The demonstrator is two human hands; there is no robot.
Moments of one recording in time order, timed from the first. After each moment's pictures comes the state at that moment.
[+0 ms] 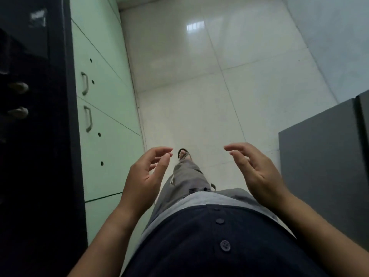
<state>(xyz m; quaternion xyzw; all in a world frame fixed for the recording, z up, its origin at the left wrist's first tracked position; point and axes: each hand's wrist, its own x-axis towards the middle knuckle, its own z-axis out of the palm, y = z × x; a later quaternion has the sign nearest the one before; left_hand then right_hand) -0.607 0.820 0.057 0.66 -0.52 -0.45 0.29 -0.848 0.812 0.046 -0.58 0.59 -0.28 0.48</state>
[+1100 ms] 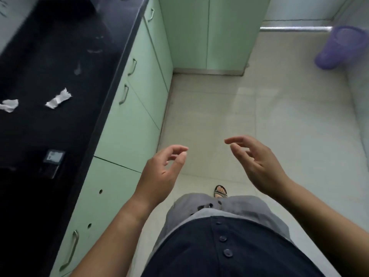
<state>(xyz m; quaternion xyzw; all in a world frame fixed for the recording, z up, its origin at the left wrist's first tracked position) -0.523 0.121 0.072 0.73 -0.45 -0.38 0.35 -0.728 0.021 0.067 -0.73 0.45 -0.20 0.46</state>
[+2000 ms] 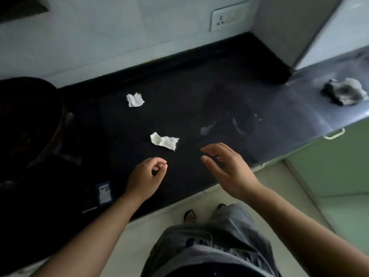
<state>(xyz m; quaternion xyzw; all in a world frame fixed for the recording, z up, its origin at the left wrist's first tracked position) -0.156 0.017 -0.003 0.92 -0.05 -0.12 0.38 -0.196 -0.217 0.075 -0.89 -0.02 0.04 0.45</state>
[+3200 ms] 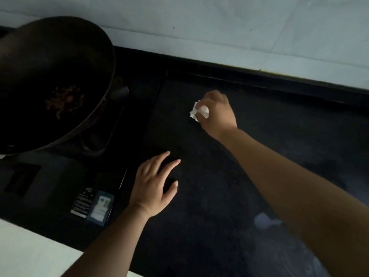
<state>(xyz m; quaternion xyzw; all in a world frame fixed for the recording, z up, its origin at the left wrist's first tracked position) -0.068 0.047 -0.072 0.98 0.11 -0.01 0.17 0.163 -0.057 -0.041 -0.89 -0.31 0.07 0.32</state>
